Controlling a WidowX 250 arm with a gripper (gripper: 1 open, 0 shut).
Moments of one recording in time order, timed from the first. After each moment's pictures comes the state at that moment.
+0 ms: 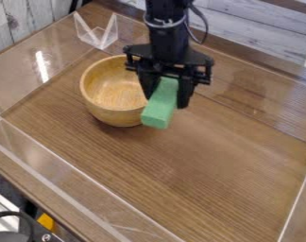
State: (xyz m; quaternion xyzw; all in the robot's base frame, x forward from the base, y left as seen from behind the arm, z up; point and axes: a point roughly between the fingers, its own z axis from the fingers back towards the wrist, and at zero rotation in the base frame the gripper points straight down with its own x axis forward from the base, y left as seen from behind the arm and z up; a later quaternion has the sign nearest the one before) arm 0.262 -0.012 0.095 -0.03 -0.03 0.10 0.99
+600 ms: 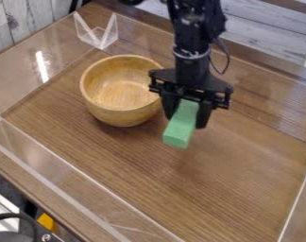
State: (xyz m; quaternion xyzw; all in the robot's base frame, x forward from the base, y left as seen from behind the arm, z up) arm 0.280 -0.028 0.057 -0.01 -0.01 0.09 1.00
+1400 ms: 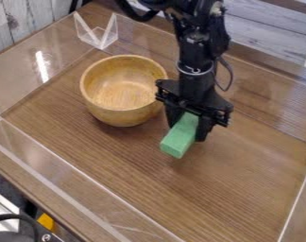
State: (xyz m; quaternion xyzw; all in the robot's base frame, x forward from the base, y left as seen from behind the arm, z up) arm 0.279 -0.034 0.041 -0.01 -0.01 -0.01 1.00
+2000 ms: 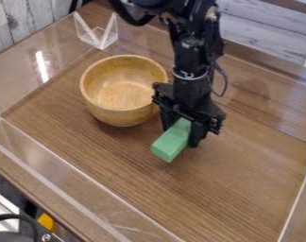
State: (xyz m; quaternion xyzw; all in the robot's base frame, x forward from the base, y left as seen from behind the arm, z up) arm 0.271 -0.016 0.035 -0.01 0.00 -0.02 1.00
